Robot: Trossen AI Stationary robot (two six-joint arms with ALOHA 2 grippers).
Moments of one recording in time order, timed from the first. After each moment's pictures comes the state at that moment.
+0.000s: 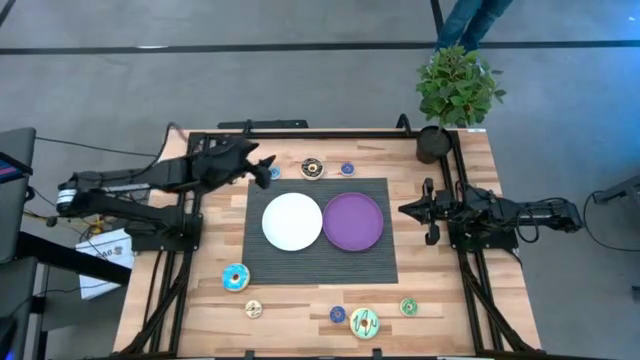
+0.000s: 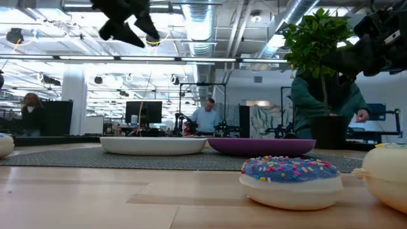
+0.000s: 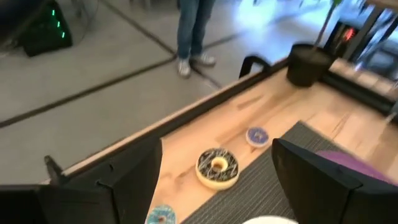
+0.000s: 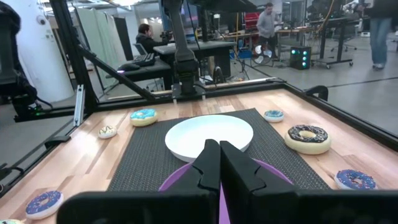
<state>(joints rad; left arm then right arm) 0.19 1.03 0.95 -0.40 -0.60 -0.38 0.01 0.05 0.03 -0.02 0.05 0.06</state>
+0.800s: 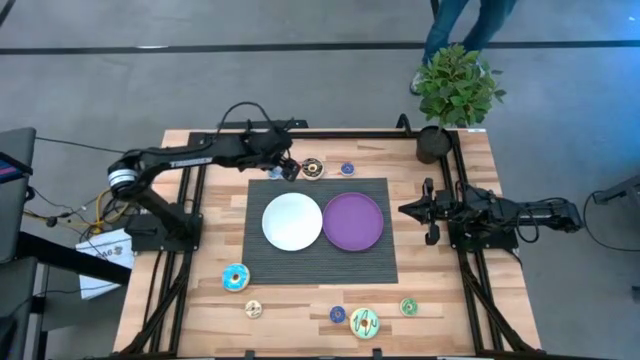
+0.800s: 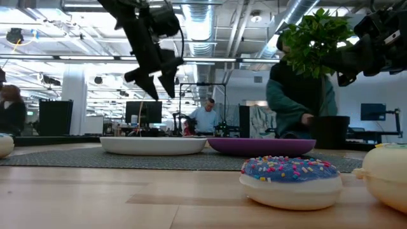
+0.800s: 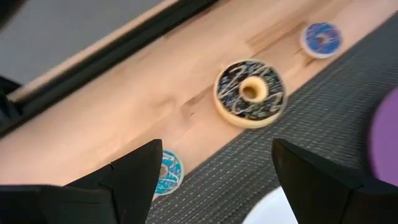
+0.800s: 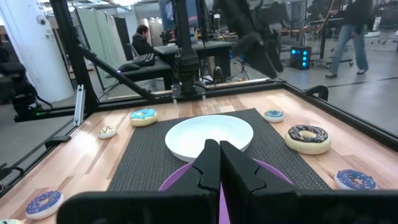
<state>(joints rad) 0.44 1.54 1.14 -0.57 -0.27 -0.45 0.01 0.04 0.03 -0.02 0.05 0.06</state>
